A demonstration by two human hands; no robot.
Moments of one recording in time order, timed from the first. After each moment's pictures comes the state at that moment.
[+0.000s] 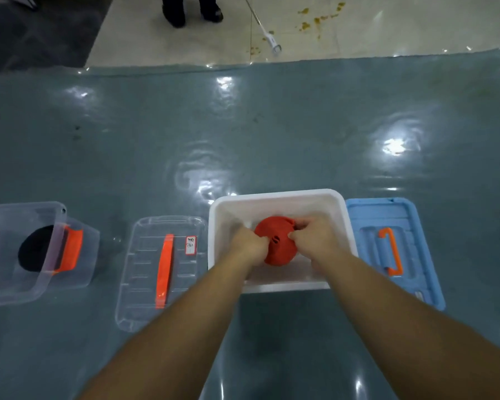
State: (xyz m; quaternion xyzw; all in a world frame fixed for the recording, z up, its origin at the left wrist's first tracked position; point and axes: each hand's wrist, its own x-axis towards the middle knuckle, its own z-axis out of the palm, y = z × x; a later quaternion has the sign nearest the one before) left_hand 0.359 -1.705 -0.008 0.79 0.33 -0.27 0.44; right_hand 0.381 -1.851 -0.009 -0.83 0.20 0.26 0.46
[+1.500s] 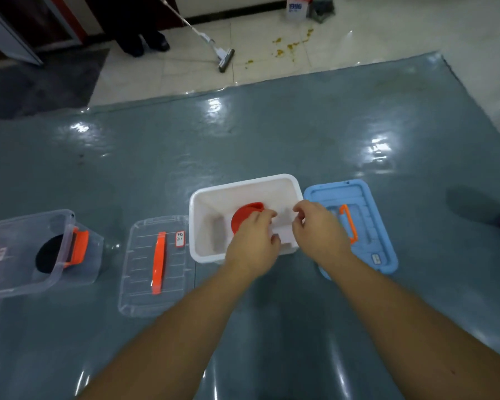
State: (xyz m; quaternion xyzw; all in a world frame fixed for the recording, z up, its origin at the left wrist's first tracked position) left_hand 0.281 -1.777 0.067 0.95 -0.03 -0.10 0.28; right_hand 0.301 -1.936 0.061 -0.95 0.04 0.05 0.30
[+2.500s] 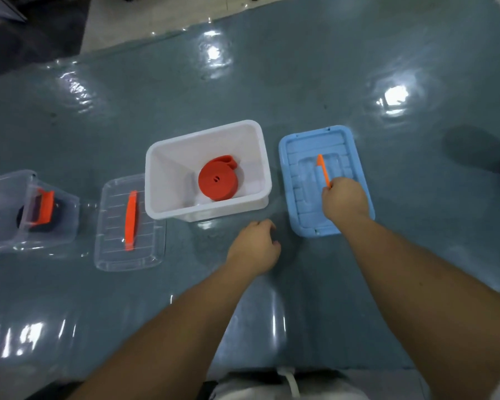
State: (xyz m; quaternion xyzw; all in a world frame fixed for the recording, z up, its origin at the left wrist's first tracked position) left_hand 0.215 -1.860 -0.016 0.94 0.03 -0.29 0.20; right_hand 0.304 -2.065 -0.055 -0.95 0.18 0.15 0.21
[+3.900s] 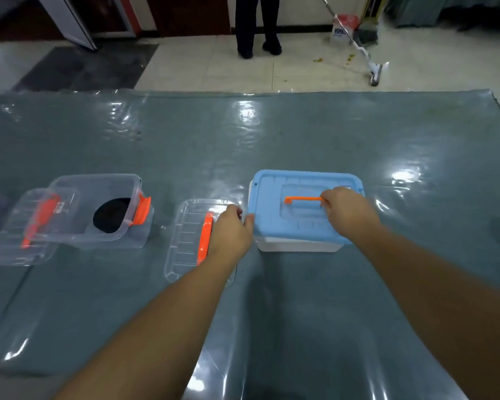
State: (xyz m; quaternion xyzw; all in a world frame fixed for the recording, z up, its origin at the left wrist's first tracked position) left_hand 0.240 -1.622 0.072 0.90 0.23 -0.04 0.37; right_hand 0.334 -1.872 0.072 -0.99 -0.10 0.09 0.08
